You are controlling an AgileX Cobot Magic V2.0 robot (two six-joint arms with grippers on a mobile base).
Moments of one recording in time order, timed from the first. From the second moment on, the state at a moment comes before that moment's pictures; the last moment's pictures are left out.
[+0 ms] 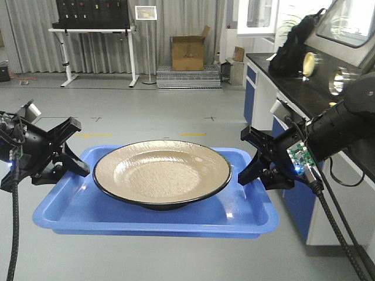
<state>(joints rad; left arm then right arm) 0.00 1.81 -1.82 -0.69 1.25 -0.10 0.12 1.87 -1.86 0.63 1.25 0.11</state>
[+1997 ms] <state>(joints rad) 0.00 1.81 -1.82 -0.70 1.25 -0.10 0.12 1.87 -1.86 0.63 1.25 0.11</state>
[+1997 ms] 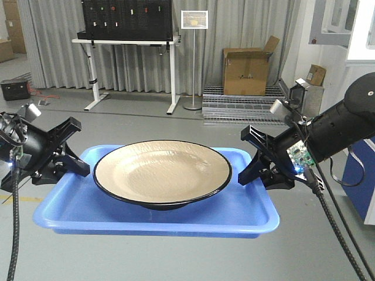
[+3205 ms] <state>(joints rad) 0.00 1.81 -1.82 -0.70 1.25 -0.10 0.12 1.87 -1.86 0.63 1.25 0.11</state>
